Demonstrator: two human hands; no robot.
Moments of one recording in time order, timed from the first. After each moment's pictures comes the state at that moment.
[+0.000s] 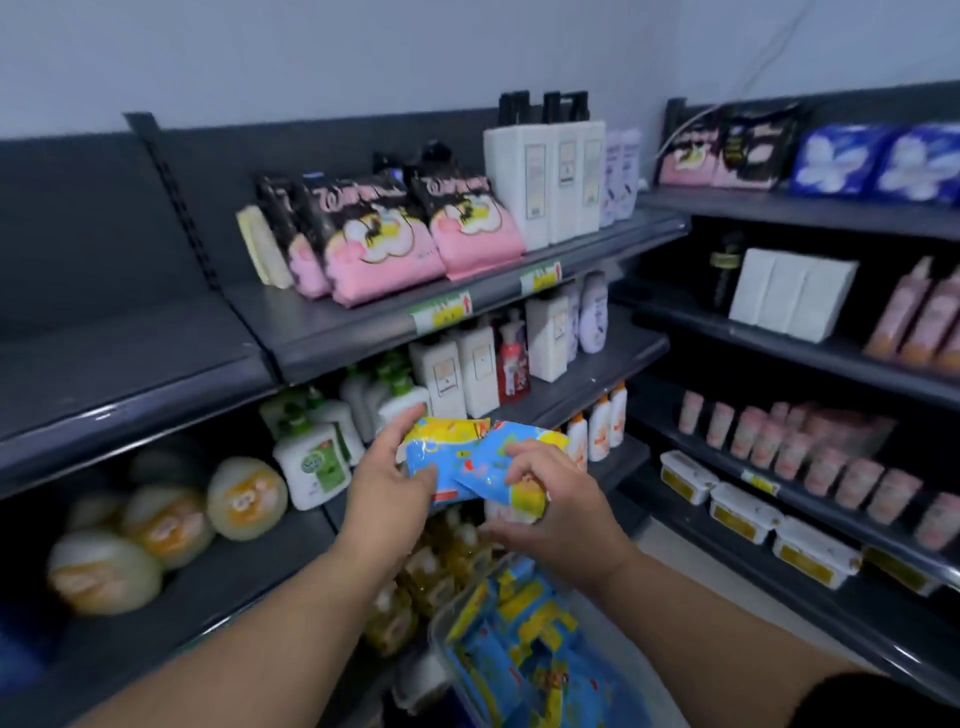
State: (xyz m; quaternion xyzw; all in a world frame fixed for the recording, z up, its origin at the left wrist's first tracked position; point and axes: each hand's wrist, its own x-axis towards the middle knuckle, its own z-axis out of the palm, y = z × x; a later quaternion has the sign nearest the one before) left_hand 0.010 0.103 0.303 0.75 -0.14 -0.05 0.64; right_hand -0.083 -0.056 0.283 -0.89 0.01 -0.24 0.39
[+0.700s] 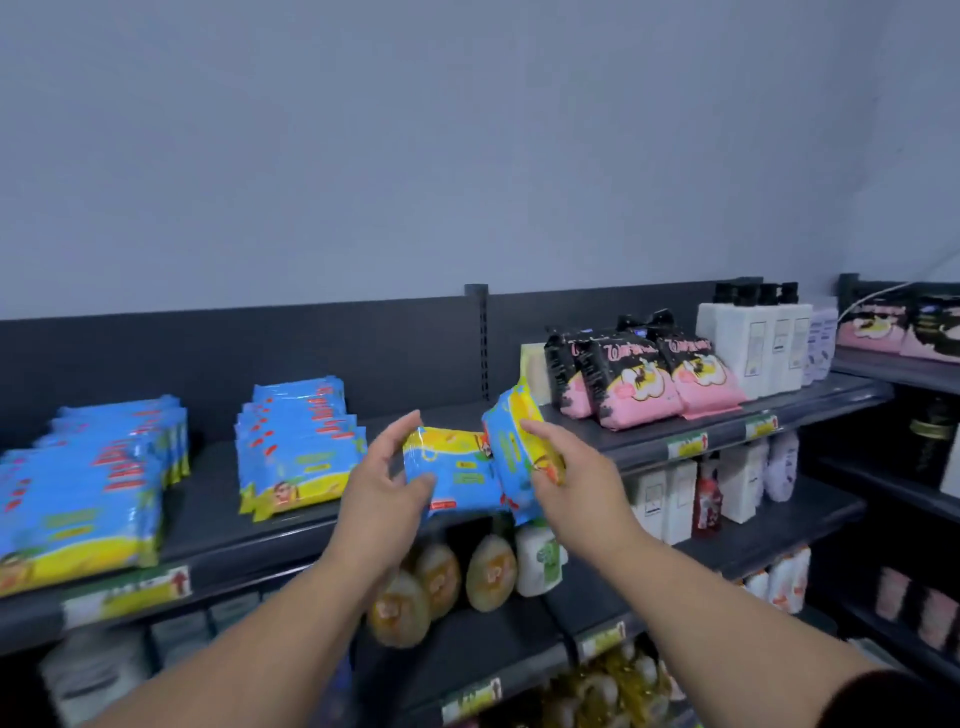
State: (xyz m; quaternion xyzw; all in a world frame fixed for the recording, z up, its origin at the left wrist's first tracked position) left_hand 0.010 0.417 0.450 0.70 -0.16 0.15 0.68; right_hand -0.009 0.230 0.449 -0.86 -0.07 -0.32 0.39
